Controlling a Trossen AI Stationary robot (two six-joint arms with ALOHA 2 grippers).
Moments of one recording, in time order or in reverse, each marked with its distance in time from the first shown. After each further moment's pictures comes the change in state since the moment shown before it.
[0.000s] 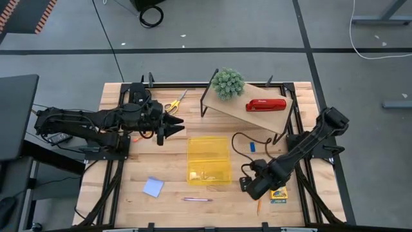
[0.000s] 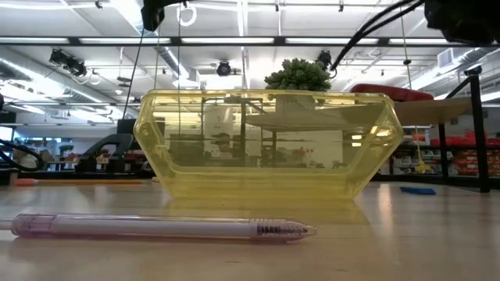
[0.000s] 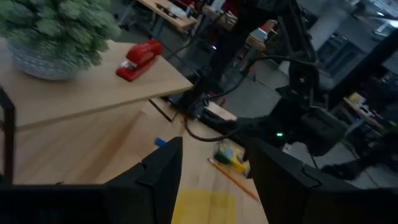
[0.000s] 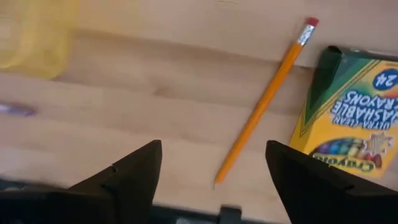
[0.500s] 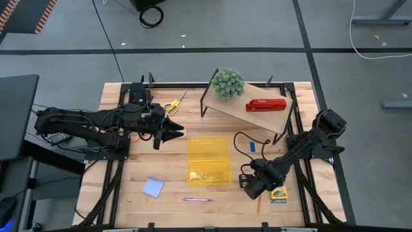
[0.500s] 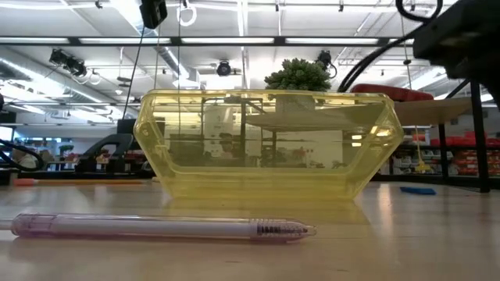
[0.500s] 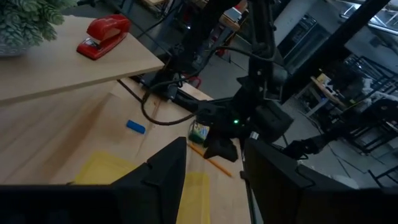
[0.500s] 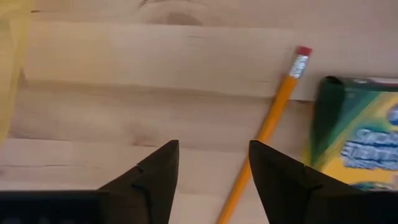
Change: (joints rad) left arm 0.000 0.000 0.000 -0.009 0.132 -0.021; right arm -0.019 0.032 -0.112 0.098 0.050 0.077
